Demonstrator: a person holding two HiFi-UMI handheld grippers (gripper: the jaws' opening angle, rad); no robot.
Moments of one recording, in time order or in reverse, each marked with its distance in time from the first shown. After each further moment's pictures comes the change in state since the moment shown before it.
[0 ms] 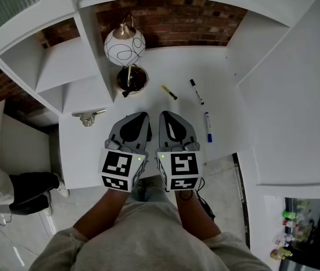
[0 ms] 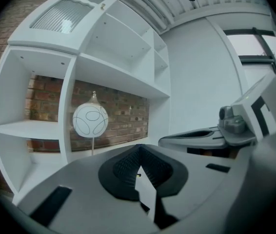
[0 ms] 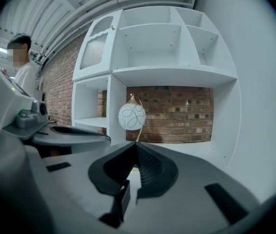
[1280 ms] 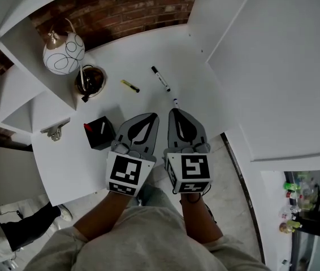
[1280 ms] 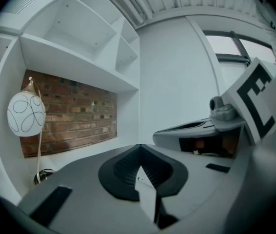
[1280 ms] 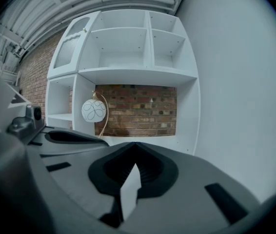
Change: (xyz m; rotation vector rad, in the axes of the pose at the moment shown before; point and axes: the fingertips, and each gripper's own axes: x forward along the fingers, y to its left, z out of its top) left arm 0.083 -0.139 -0.016 0.126 0.004 -0.279; right arm -0.065 -0.141 -0.040 0.067 0.039 -0.249
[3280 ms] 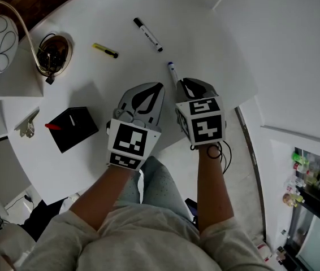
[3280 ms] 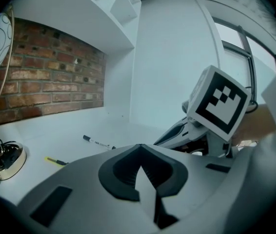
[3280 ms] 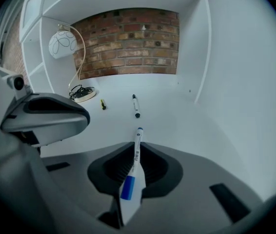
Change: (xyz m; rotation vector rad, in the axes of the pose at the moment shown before) left arm 0.125 -0.013 -0.139 -0.038 0.238 -0.144; right arm 0.097 -0.090 -0.204 0.017 0.610 0.092
